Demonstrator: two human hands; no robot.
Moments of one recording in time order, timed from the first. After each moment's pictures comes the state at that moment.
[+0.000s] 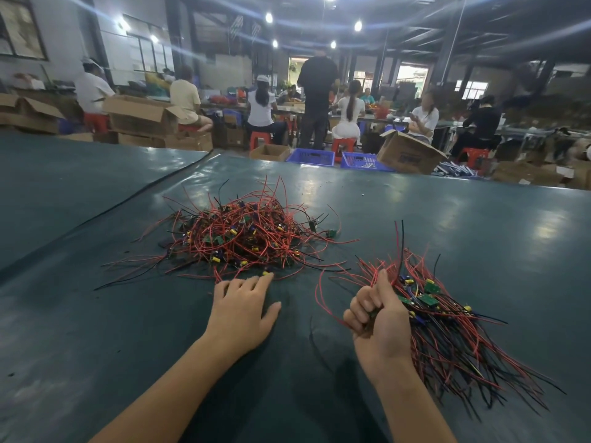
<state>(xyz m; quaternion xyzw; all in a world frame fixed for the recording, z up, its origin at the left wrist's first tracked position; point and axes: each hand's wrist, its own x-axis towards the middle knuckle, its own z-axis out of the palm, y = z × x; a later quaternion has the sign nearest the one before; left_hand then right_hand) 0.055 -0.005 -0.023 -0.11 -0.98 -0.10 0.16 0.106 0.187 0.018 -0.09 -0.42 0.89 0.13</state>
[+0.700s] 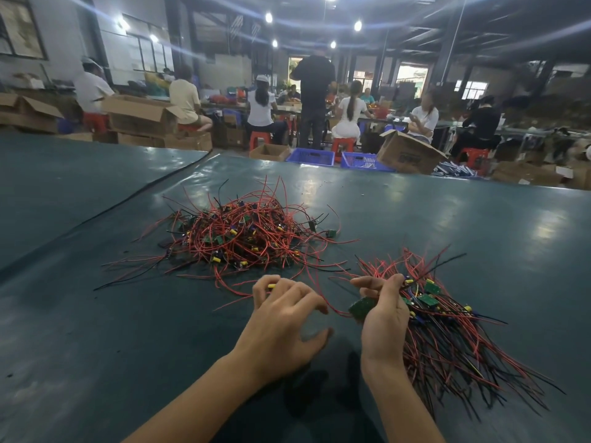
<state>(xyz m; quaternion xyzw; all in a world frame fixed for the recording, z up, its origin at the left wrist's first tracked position) 0.091 0.036 -0.006 -0.33 -0.86 -0.23 0.32 0.102 0.179 0.007 -0.11 -0.60 0.74 0.29</state>
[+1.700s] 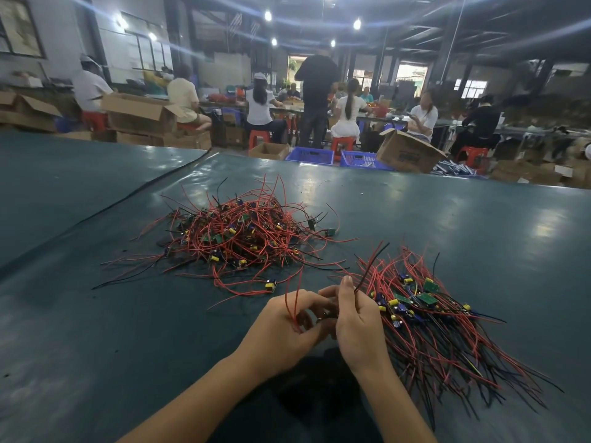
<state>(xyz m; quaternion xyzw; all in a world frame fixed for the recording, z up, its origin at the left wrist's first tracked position) 0.086 0.039 -0.013 -0.33 -0.78 -0.51 0.13 0.104 0.174 -0.001 -0.03 -0.74 0.65 0.17</state>
